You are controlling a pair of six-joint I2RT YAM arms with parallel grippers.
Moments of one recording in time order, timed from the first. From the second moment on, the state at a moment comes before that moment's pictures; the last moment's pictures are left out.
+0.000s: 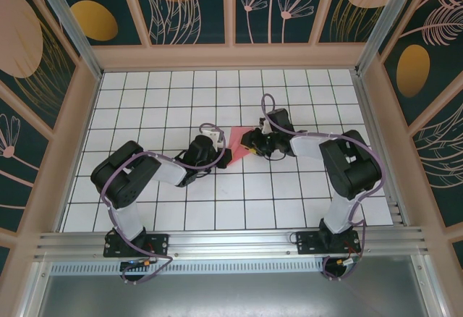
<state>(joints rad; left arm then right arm) -0.70 1.81 0.64 0.62 0.17 -0.66 0.47 1.79 0.88 0.07 -0.58 0.88</state>
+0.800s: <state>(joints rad) -0.70 1.83 0.64 0.63 0.23 -0.73 0.47 1.89 0.93 0.08 -0.62 0.82</state>
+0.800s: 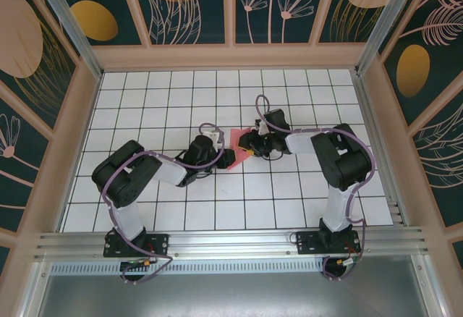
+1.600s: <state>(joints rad) -0.70 1.72 0.66 0.55 0.21 -0.71 0.47 1.89 0.94 0.07 -0.62 0.81</state>
